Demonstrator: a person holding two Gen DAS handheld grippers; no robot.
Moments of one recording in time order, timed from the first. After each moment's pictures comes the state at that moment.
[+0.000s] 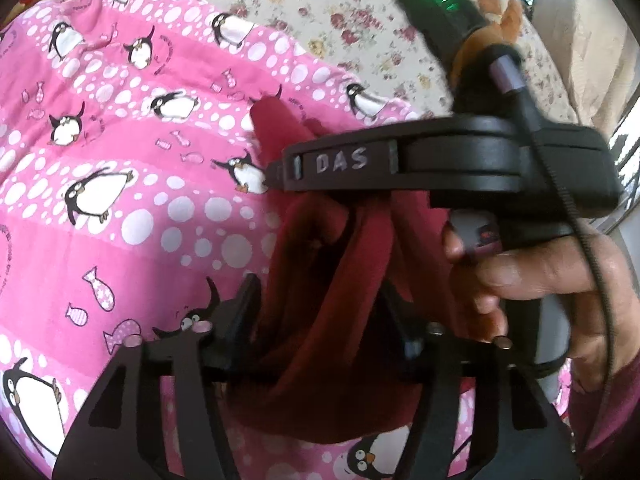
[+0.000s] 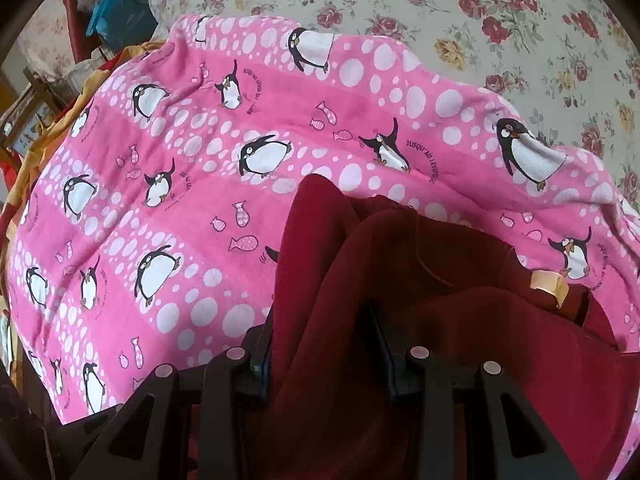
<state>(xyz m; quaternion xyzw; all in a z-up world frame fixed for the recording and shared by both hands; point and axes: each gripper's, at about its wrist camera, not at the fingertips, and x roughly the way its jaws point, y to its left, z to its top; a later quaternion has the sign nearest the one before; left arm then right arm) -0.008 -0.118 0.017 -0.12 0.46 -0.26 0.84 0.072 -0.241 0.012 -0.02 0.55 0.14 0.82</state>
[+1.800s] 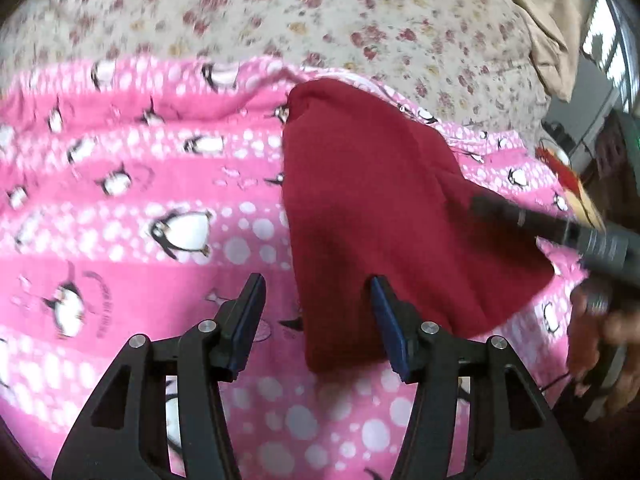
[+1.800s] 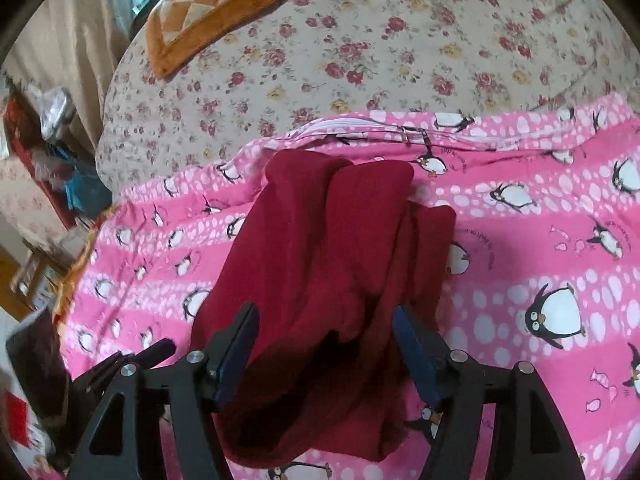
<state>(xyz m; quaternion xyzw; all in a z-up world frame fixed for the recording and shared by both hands) -0.064 -0.267 0.034 0.02 0.45 -0.30 0.84 -0.138 -0.490 0.054 0.19 0.42 0.02 0.89</state>
